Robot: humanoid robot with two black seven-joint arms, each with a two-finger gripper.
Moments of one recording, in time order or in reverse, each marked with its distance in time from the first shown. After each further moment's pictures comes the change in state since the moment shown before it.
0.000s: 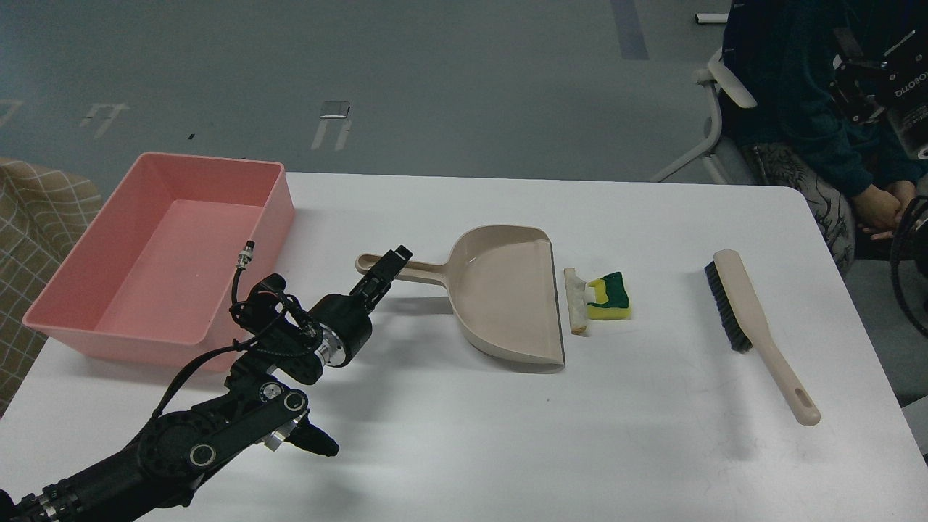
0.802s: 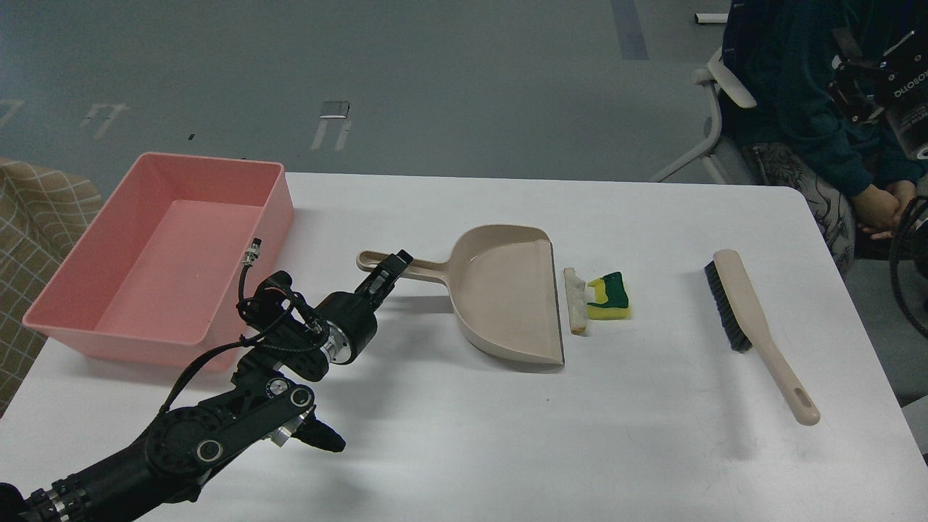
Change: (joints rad) left arm -0.015 -0.009 0.000 0.004 0.000 -0.001 0.038; right arm 0.000 0.001 0.000 0.000 0.000 0.000 0.000
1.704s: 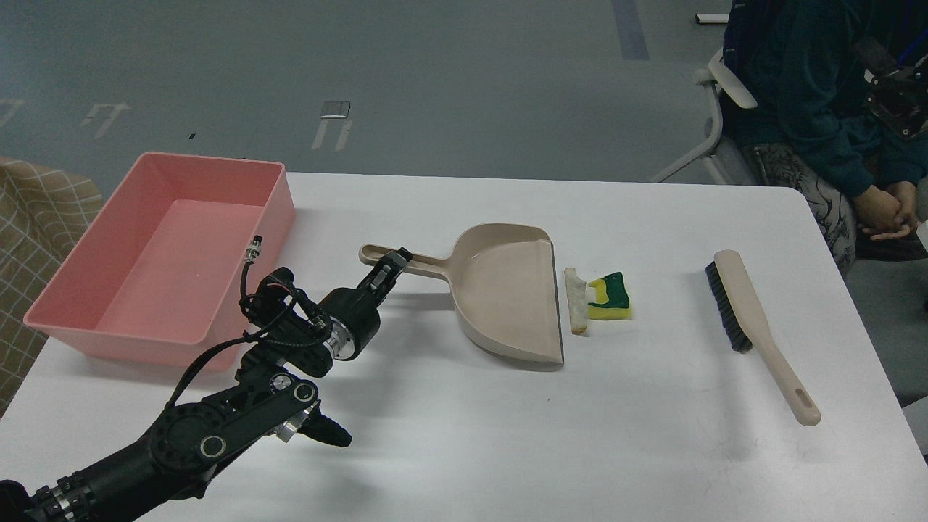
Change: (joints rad) left arm -0.007 -0.016 -0.009 -0.009 -0.012 0.008 0.014; right arm -0.001 -0.311 -0.119 0.236 -0.234 0.017 -0.035
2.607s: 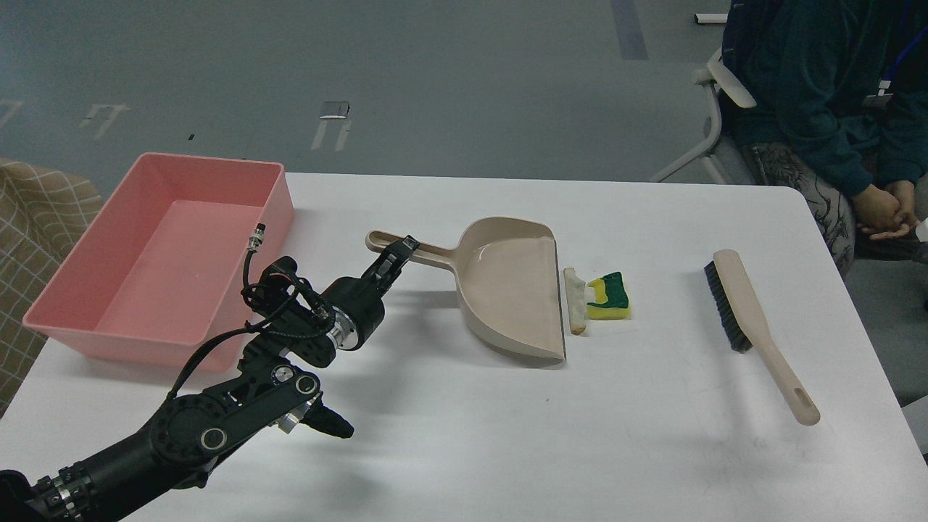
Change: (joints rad) left arm -0.029 0.008 0.004 -0.007 0.004 -0.003 -0.012; right arm -0.112 -0.442 -0.294 0.202 -0.559 0.081 -0.027
